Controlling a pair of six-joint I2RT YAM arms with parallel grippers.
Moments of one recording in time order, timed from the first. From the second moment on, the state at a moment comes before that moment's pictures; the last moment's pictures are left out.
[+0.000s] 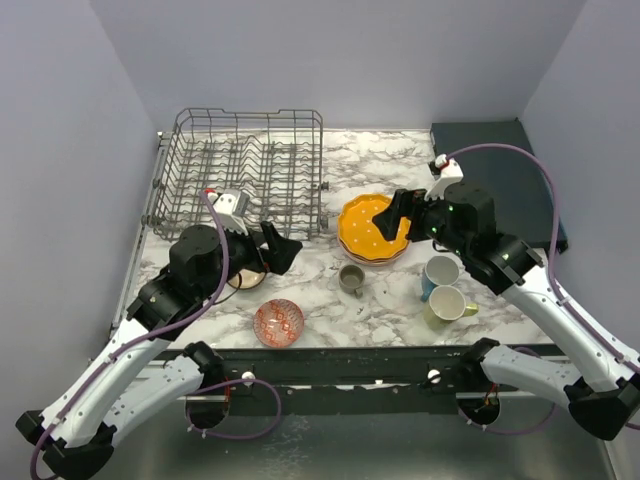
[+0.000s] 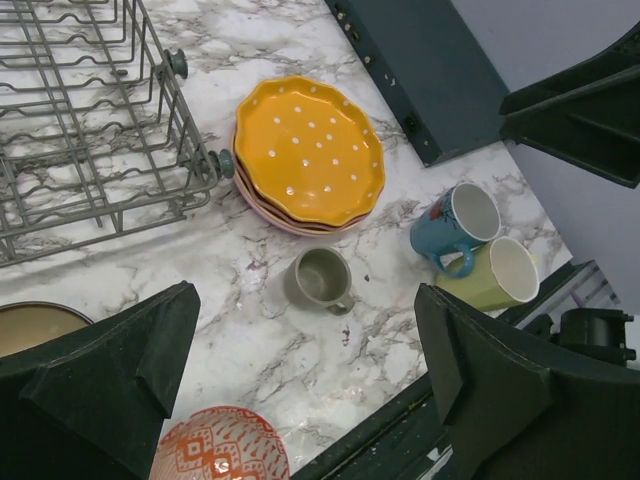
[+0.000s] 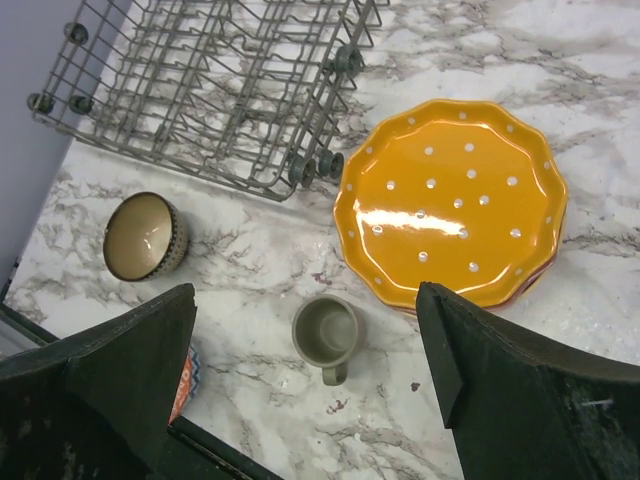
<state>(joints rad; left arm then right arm) -0.67 0.68 0.89 -0.45 -0.01 -0.47 0.63 1.00 1.07 -0.45 0.08 0.42</state>
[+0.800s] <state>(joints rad) -0.67 0.58 0.80 -0.43 -0.08 -0.38 0.63 1.08 1.23 -0.59 0.11 0.37</state>
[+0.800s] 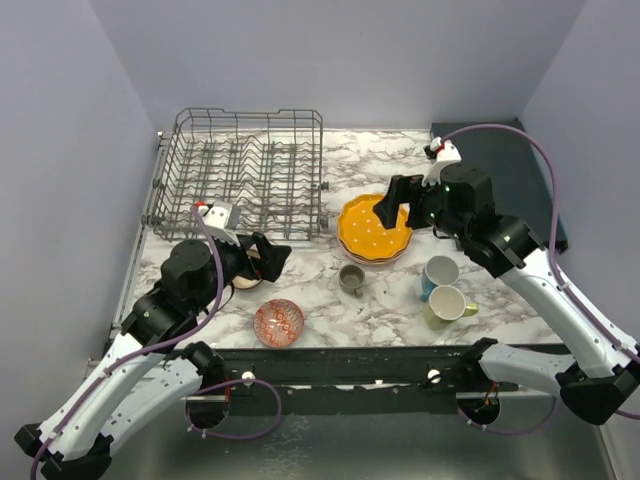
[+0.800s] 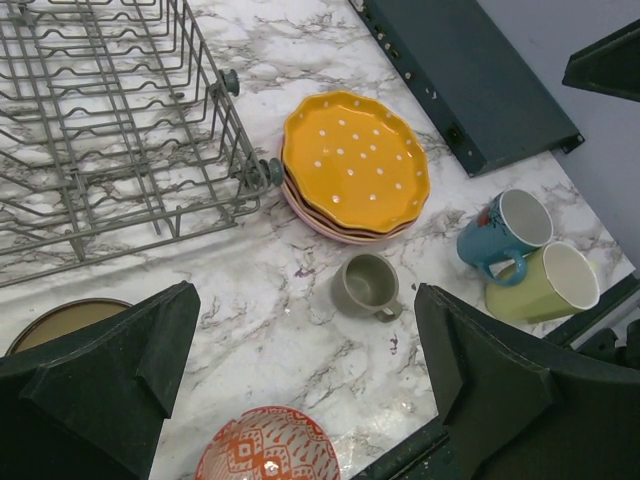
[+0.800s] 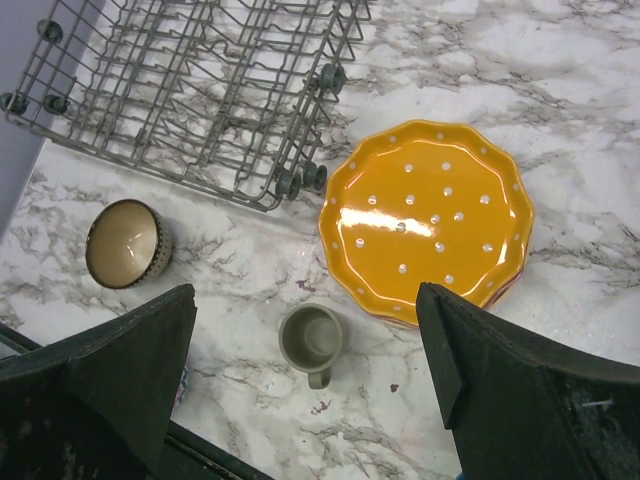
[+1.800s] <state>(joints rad) -0.67 0.61 0.80 -0.46 -0.15 -0.33 0.71 1.72 1.64 -0.64 0.15 0.41</state>
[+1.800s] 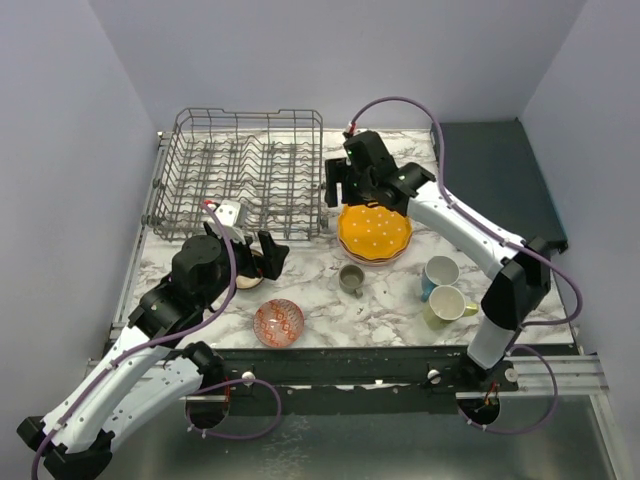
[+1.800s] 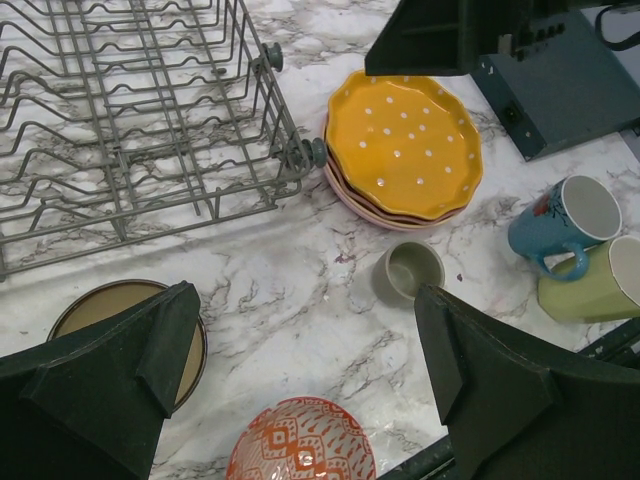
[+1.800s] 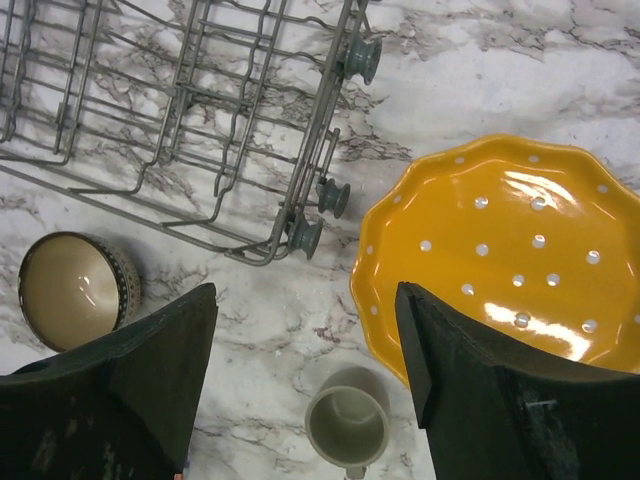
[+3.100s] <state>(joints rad) -0.67 0.57 0.80 -0.47 -0.16 -0.34 0.74 2.30 2.13 -0.78 0.28 0.50</state>
